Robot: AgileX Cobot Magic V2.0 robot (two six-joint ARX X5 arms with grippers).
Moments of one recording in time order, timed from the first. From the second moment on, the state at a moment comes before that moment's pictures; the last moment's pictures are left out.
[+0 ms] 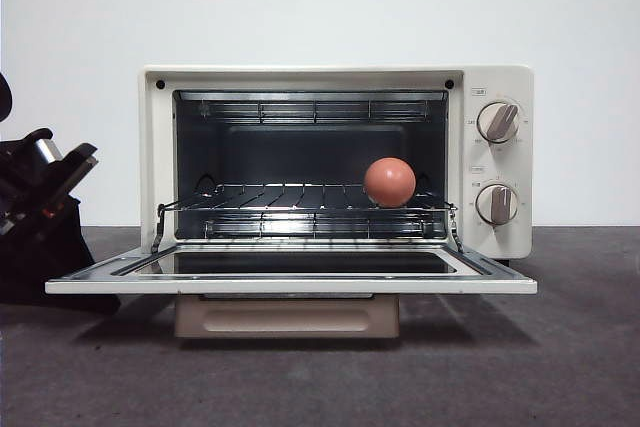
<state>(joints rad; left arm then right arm) -0.11 1.60 0.62 0.04 0.70 -0.20 0.68 0.73 0.98 -0.63 0.11 0.31</state>
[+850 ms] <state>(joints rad) -0.06 1.61 0.62 0.54 0.92 -0.52 0.68 0.73 0.98 -0.63 0.12 0.31</state>
